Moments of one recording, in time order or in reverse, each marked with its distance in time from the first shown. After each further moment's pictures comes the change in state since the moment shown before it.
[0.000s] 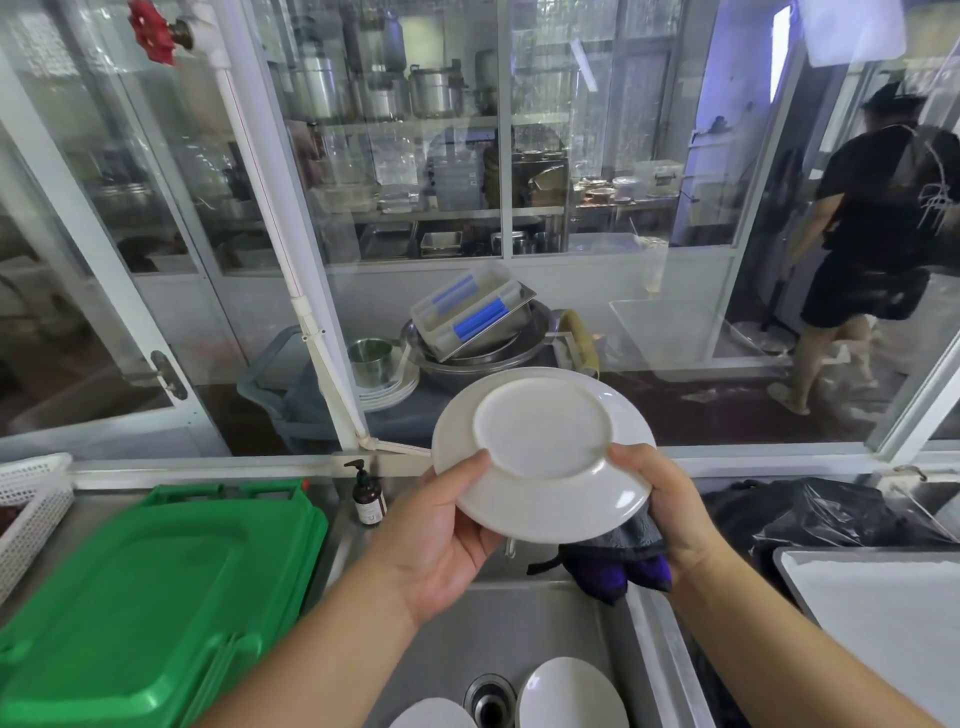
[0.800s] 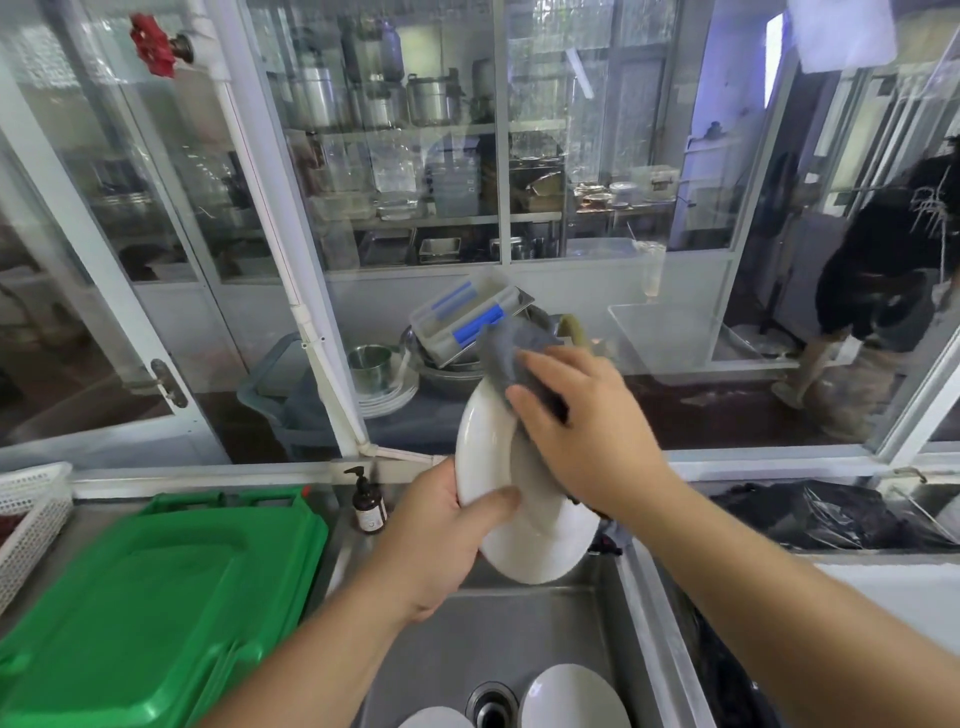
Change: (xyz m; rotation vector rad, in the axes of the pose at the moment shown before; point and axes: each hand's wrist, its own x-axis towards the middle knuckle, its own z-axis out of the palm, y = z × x) left_hand -0.004 -0.001 -0.009 0.830 -0.119 0.384; right_hand 0.018 -0.029 0.068 -1.452 0.121 -0.882
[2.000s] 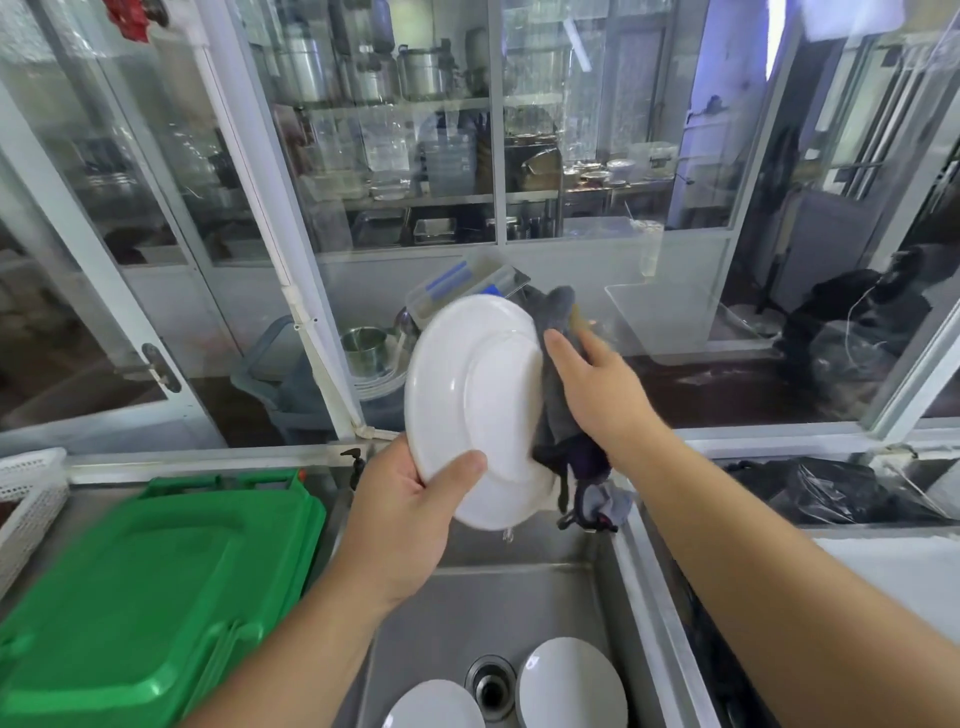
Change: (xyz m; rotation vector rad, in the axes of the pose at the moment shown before) left_hand -0.011 -0.001 -0.016 0.091 0.190 0.260; right_hand 0.024 0.033 0.015 0.462 -0.009 0.596
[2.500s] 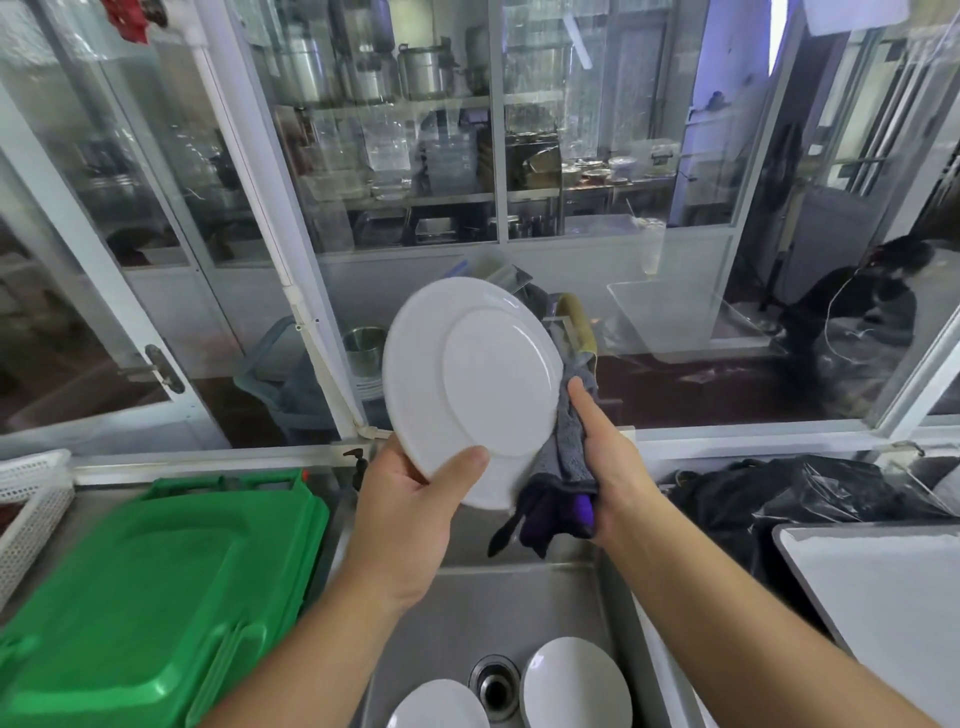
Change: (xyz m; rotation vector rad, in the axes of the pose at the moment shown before) left_hand 0.004 -0.006 0.007 -0.247 0.067 -0.103; right_hand -0.036 0.045 0.024 0.932 -0.178 0.526
